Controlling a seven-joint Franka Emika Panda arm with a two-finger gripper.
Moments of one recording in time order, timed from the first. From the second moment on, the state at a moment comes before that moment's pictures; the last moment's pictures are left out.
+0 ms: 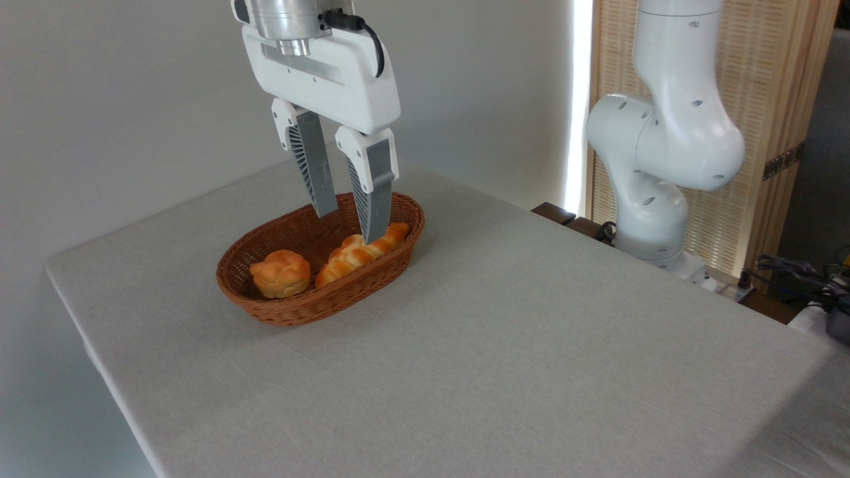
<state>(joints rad) -0.08 -0.05 0.03 -1.63 -0.02 1.59 0.70</state>
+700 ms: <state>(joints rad) -0.08 -0.05 0.02 -1.63 -0.02 1.59 0.70</state>
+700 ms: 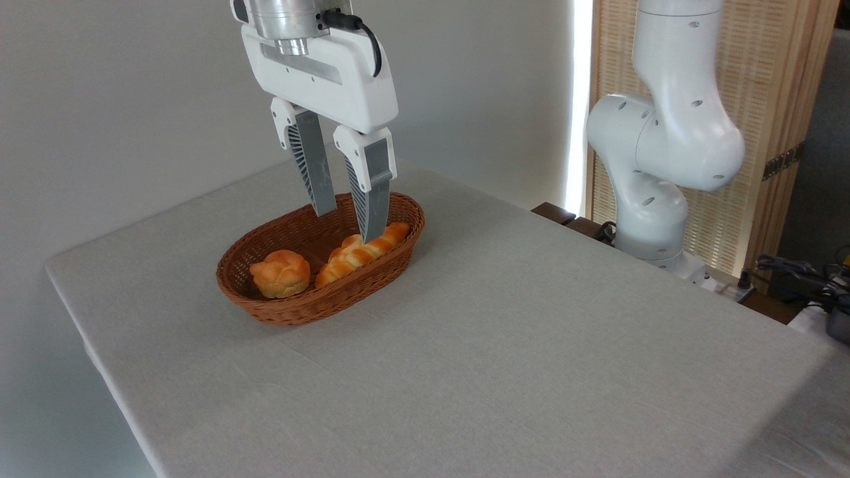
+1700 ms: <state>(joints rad) -0.09 -0.05 -0.12 -1.72 -0.09 1.70 0.70</state>
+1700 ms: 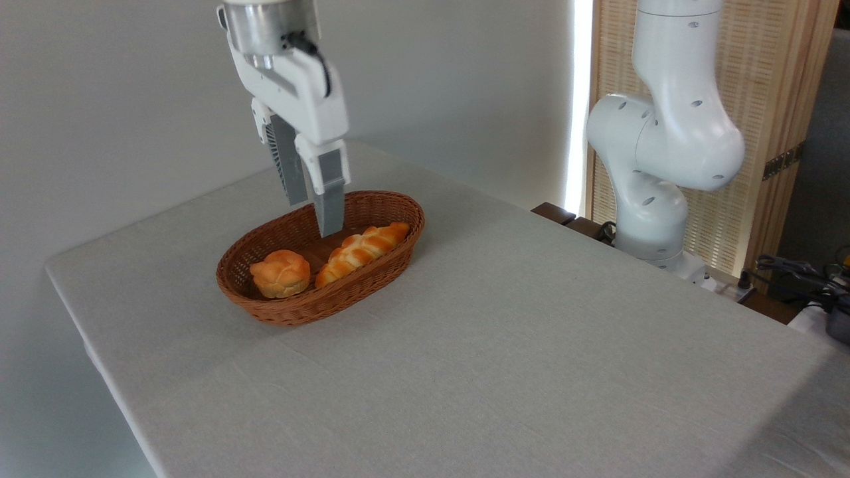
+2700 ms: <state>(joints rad) -0.09 -0.01 -0.34 -2.02 -0.14 2.20 0.70</state>
